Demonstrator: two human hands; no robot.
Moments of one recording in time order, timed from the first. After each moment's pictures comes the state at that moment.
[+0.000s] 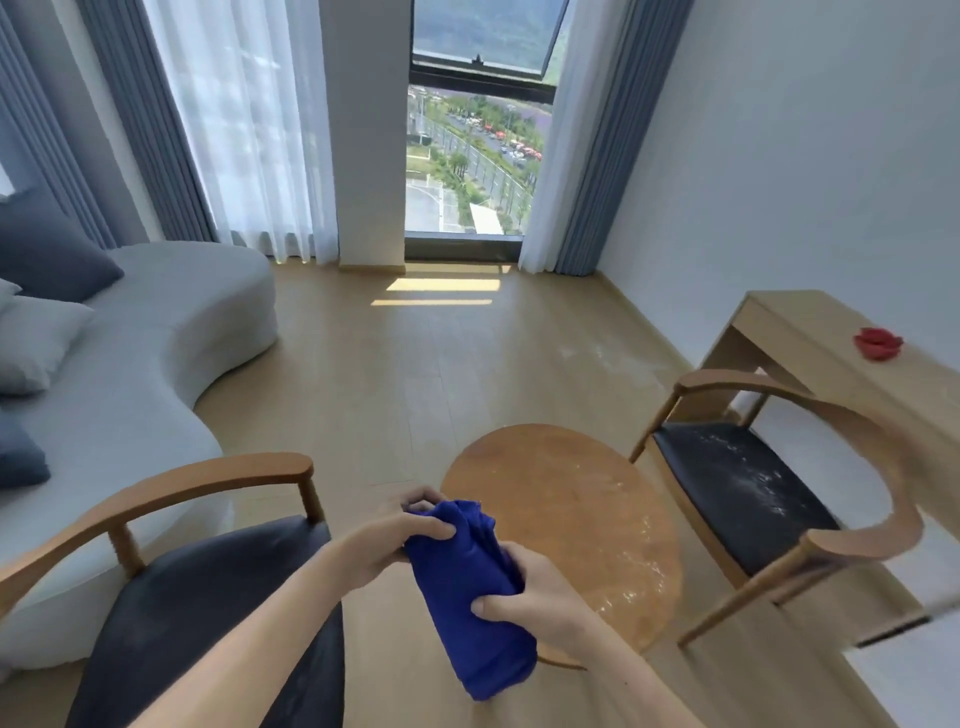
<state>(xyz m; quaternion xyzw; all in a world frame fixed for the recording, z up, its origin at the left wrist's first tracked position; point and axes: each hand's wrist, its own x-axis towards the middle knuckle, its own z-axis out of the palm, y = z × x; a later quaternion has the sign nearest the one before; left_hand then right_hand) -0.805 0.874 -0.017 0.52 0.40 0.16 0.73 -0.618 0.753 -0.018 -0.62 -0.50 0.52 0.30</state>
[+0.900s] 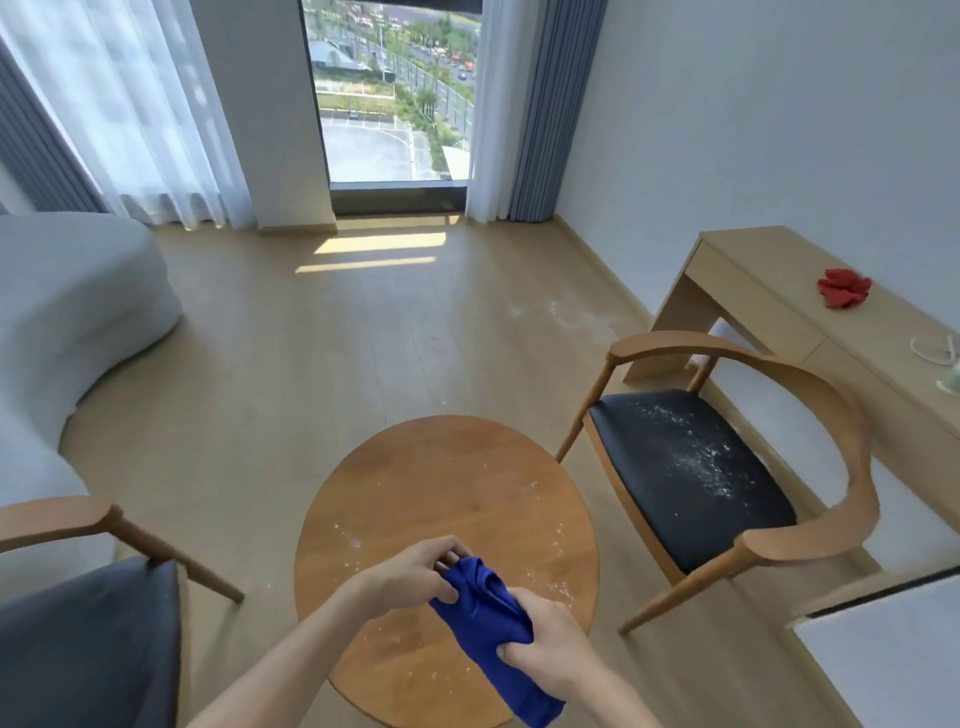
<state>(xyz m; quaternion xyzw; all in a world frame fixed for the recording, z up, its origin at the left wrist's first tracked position) -0.497 0.913 -0.113 0.69 0.38 -0.08 0.61 -0.330 0.774 -0.125 -0.72 -0.47 0.48 0.16</state>
